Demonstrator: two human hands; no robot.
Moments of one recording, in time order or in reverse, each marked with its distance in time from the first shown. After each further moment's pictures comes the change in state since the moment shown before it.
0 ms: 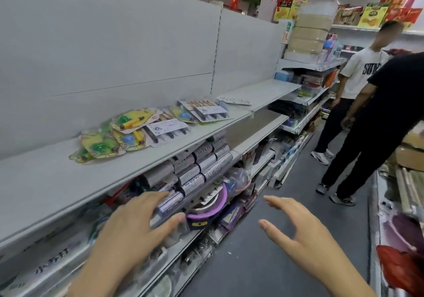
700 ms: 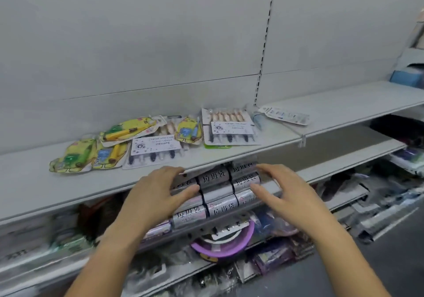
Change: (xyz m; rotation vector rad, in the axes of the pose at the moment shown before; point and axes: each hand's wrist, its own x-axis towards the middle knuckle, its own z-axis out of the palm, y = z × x) left_hand 0.247 0.118 0.077 0.158 0.116 -0.403; right_hand 0.365 0.150 -0.014 0.134 -0.236 -0.476
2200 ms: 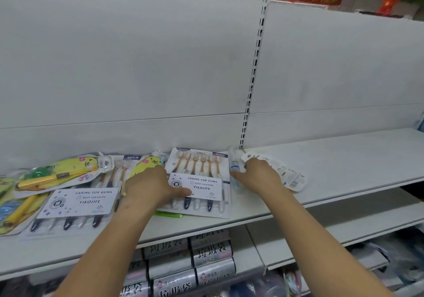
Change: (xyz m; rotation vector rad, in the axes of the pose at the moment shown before) left_hand 0.242 0.092 0.027 0.193 -0.027 -0.492; right_hand 0.298 0.116 -0.033 -0.175 -0.130 0.226
